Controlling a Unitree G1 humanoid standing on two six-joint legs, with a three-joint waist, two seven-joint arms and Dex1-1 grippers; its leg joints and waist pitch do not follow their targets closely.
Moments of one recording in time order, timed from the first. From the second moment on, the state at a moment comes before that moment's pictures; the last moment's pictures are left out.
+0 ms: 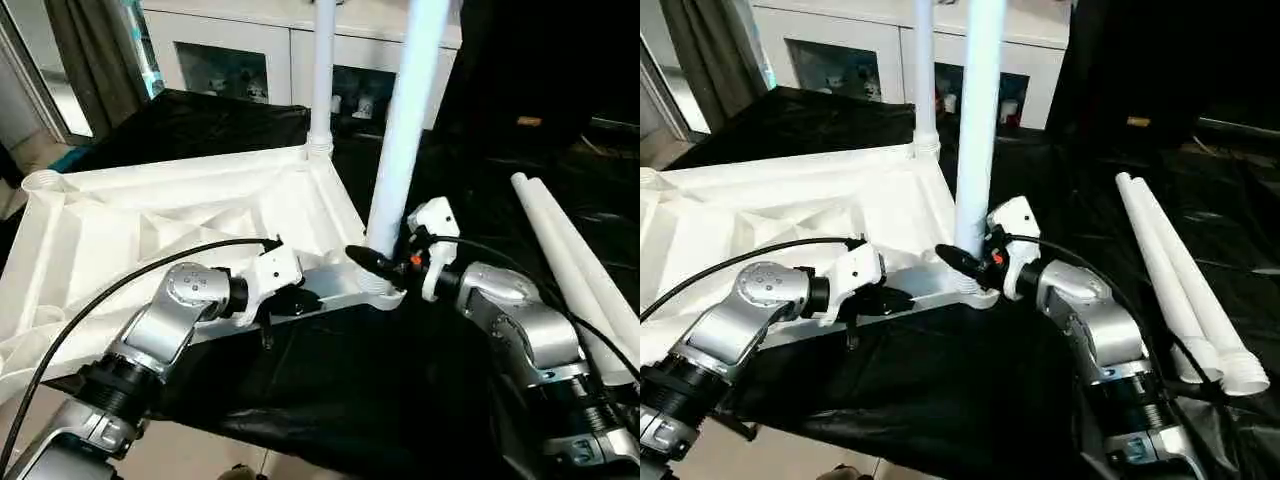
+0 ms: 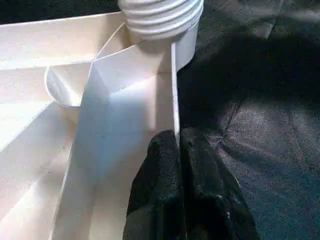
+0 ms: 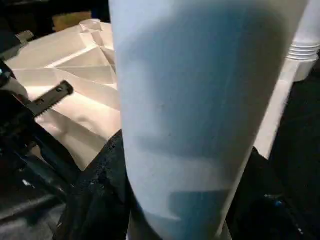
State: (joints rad) left arm -0.48 0.45 -0.35 0.31 -0.02 0.18 -1.03; right arm -0.42 -0.31 0.13 0.16 0.31 0.39 0.71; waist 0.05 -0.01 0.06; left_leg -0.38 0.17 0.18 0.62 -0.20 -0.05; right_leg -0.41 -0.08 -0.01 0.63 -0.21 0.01
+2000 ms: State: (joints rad) left arm -0.57 0.39 -0.35 0.41 -0.03 0.24 -1.08; right arm -0.39 -0.29 0.09 0.13 0.31 0.41 0.66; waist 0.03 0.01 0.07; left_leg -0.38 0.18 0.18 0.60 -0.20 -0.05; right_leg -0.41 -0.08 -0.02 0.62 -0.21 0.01
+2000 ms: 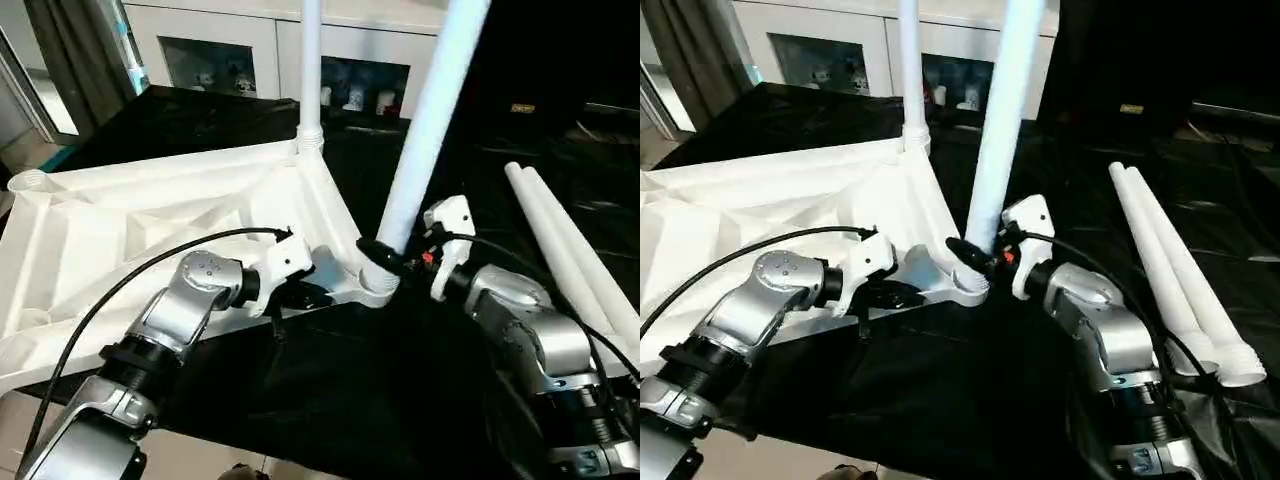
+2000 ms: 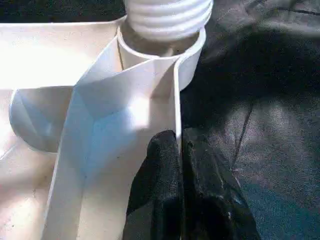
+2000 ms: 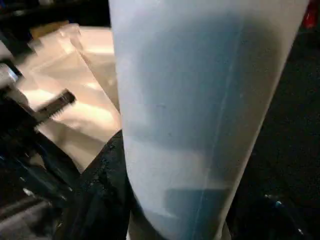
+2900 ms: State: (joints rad) left arm -0.59 0.38 -0.35 0.45 -0.02 0.21 -1.11; right arm -0.36 -0.22 -0.01 0.22 0.42 0.39 0.69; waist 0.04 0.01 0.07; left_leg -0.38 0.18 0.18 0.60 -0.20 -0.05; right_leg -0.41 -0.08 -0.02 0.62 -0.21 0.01
